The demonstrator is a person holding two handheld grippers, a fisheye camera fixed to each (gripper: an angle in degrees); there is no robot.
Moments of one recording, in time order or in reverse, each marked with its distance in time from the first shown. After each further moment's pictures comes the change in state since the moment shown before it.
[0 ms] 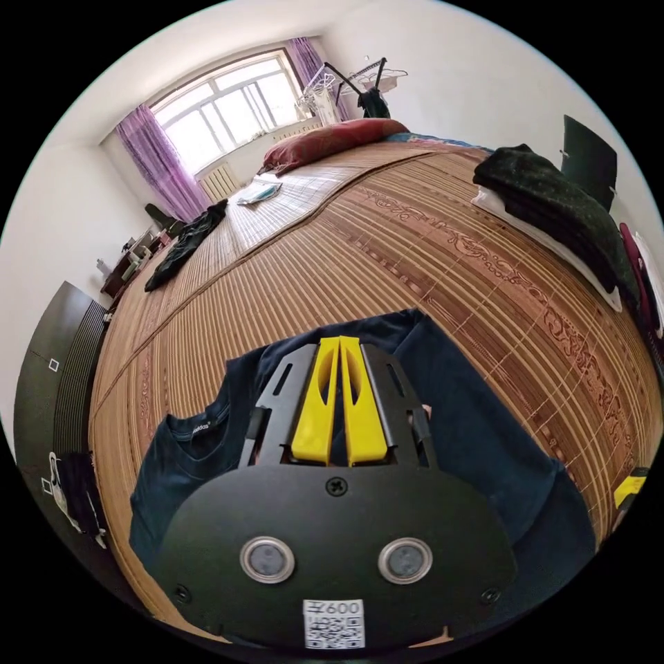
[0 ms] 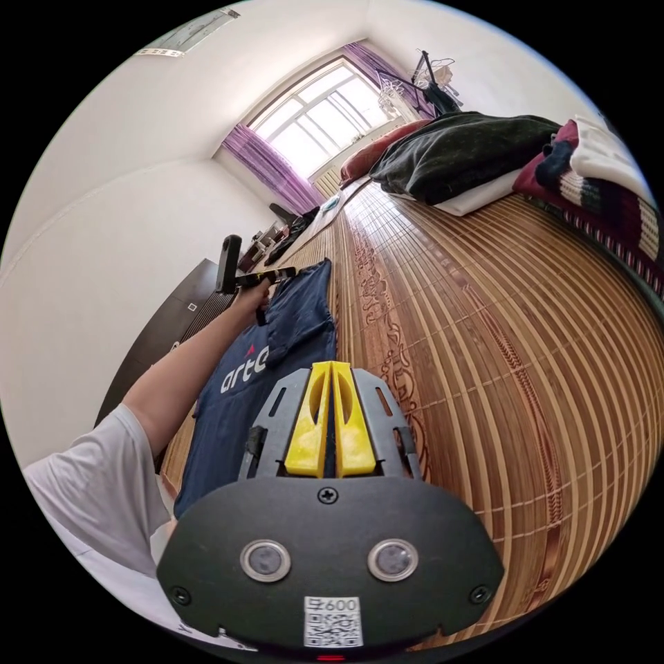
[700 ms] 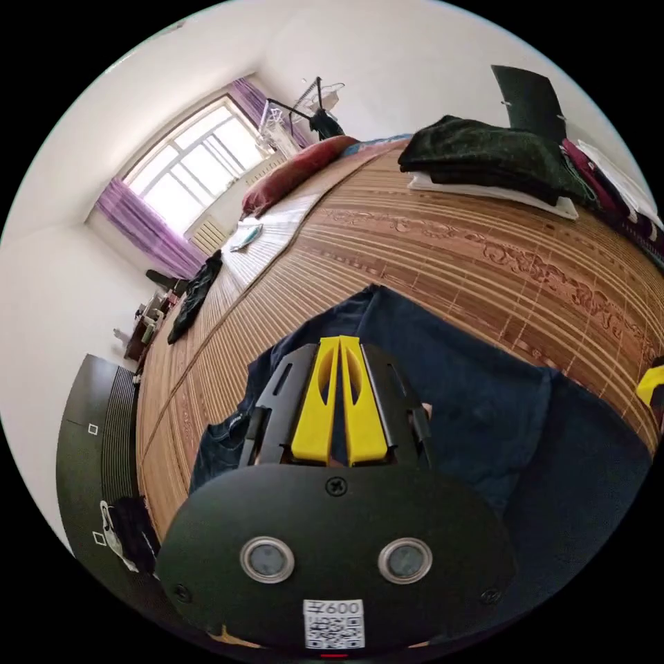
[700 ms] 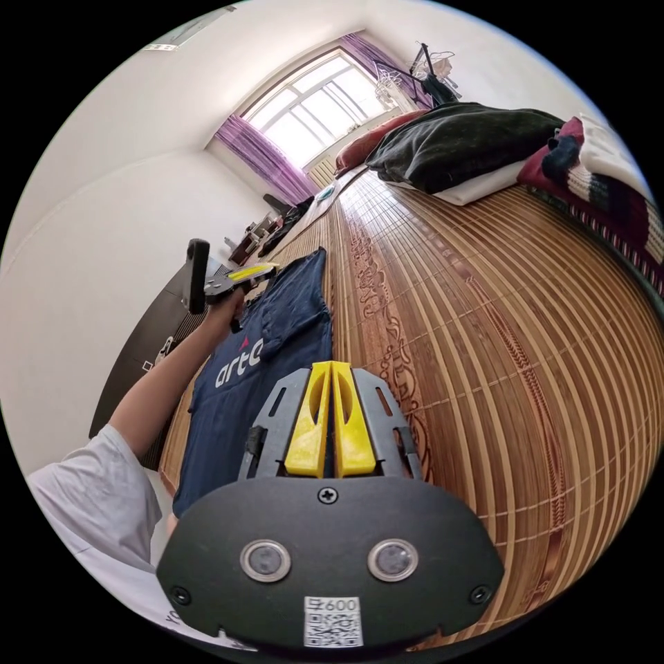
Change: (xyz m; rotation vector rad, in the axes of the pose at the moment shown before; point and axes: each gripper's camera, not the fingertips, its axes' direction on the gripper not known) left arm 0.051 0.059 -0.009 0.042 -0.103 0.283; right arm 0.008 -0.011 -0.015 -0.038 0.015 0.011
